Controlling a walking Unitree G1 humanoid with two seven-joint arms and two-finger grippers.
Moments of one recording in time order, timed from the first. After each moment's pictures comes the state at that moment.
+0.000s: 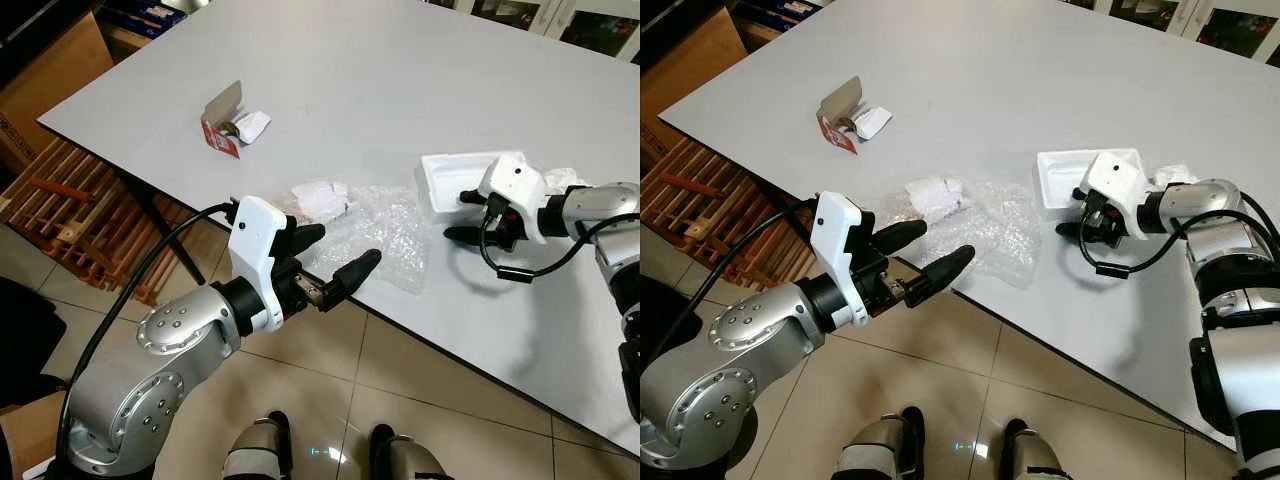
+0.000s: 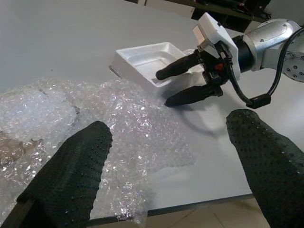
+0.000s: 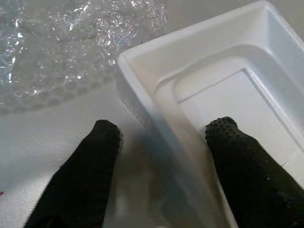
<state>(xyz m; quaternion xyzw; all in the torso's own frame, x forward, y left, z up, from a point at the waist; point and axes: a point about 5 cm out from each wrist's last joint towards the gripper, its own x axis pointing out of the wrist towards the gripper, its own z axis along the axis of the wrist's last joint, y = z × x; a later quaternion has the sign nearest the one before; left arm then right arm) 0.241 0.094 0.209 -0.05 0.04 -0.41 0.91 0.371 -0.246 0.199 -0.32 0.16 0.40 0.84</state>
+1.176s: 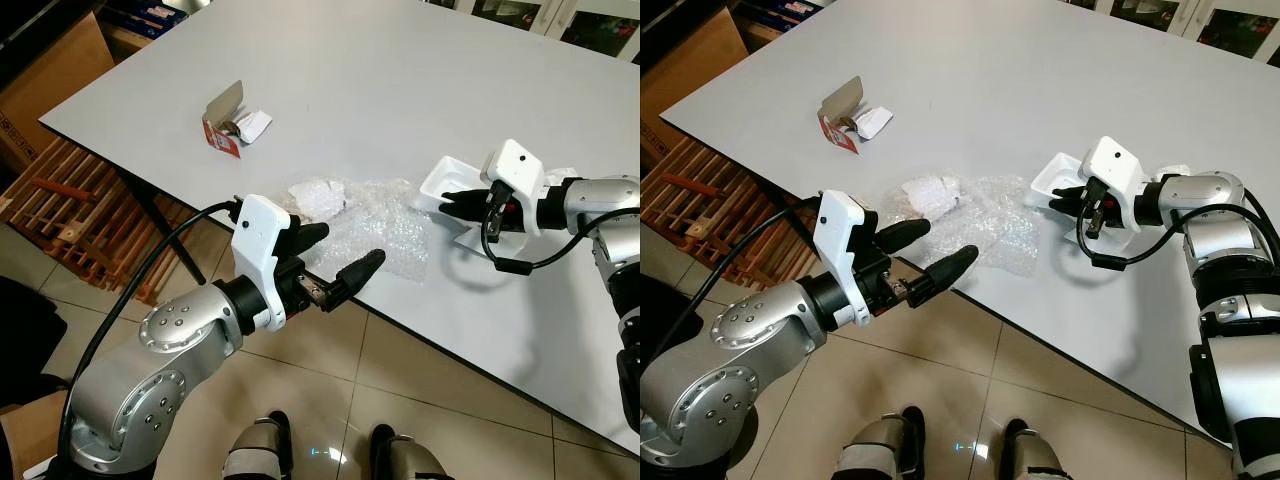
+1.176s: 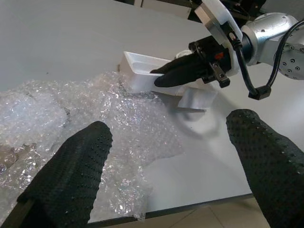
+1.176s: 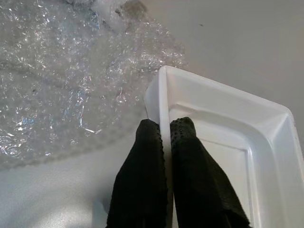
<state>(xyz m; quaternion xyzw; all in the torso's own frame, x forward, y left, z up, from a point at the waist) 0.241 0.092 0.211 -0.05 0.04 -0.42 0.91 0.369 -0.235 0.214 -0.29 0.10 0.44 0.84</state>
